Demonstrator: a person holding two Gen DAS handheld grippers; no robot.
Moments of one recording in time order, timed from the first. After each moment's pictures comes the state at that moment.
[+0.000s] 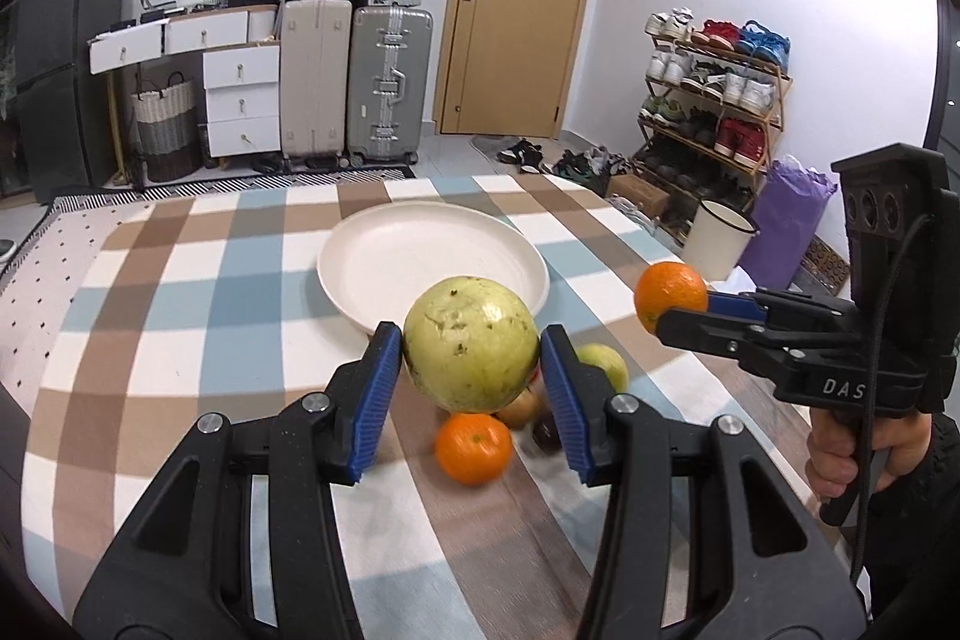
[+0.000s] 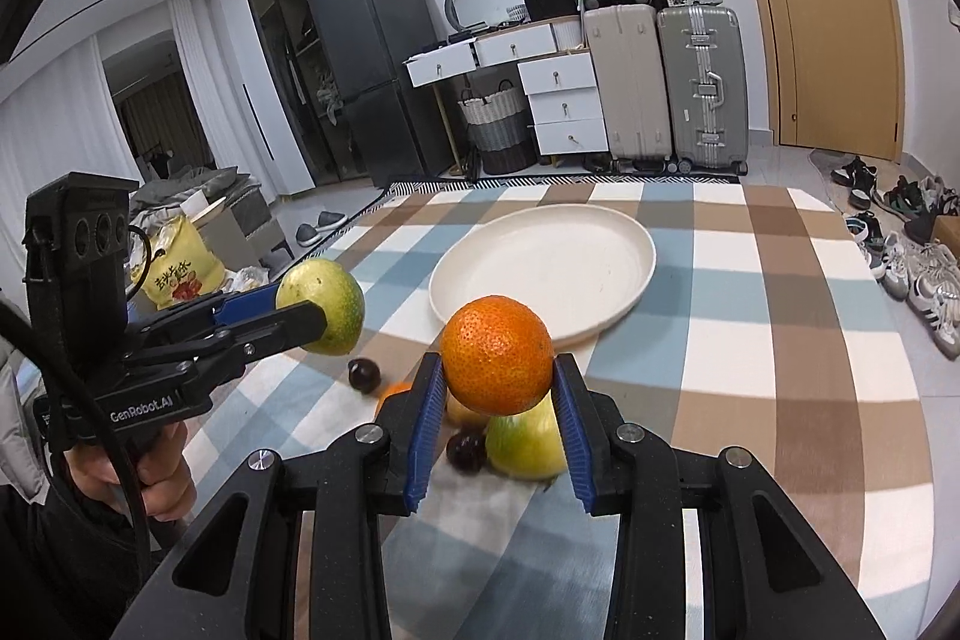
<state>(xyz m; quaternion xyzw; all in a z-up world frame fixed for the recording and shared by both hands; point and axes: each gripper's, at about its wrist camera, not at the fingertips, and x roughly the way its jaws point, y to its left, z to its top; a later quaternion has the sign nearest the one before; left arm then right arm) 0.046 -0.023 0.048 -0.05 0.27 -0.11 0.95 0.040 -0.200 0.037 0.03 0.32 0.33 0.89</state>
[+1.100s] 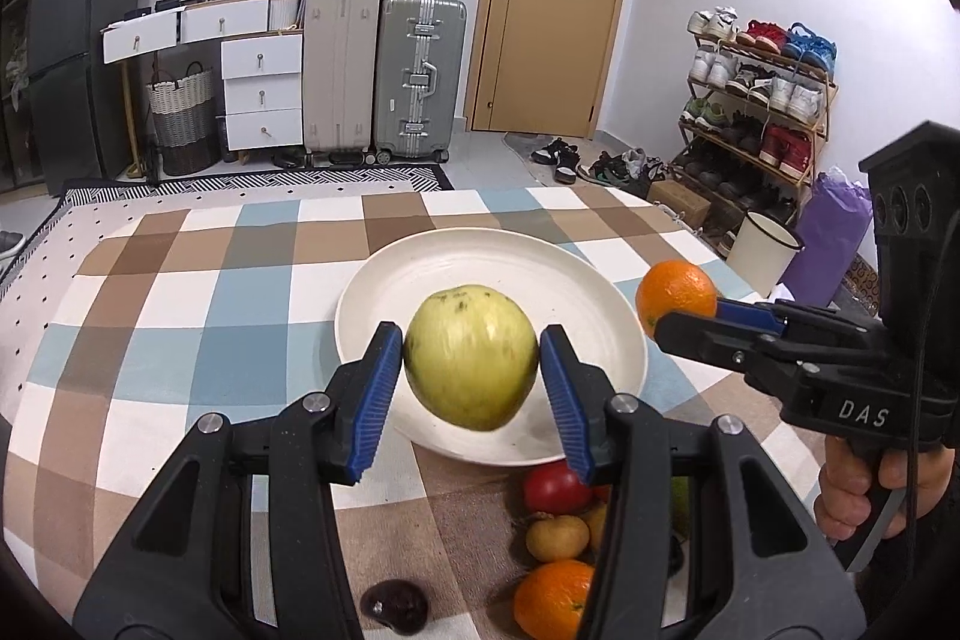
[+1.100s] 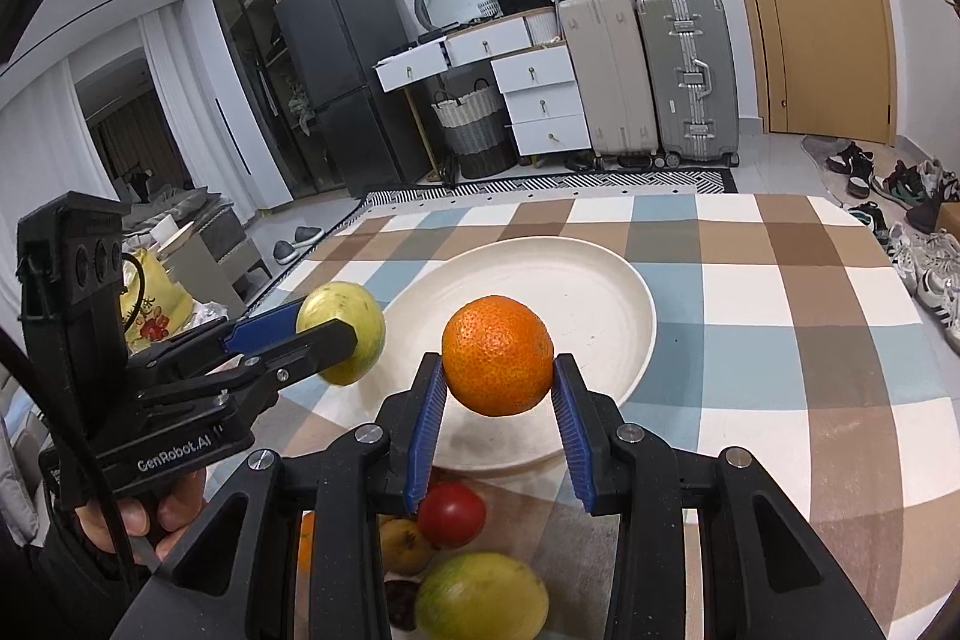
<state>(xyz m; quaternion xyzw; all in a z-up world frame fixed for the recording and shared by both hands) 0.170 -0.004 0.012 -0.05 0.29 -0.07 0.95 0.137 -0.166 0.018 0.04 0.33 0.31 0.89</state>
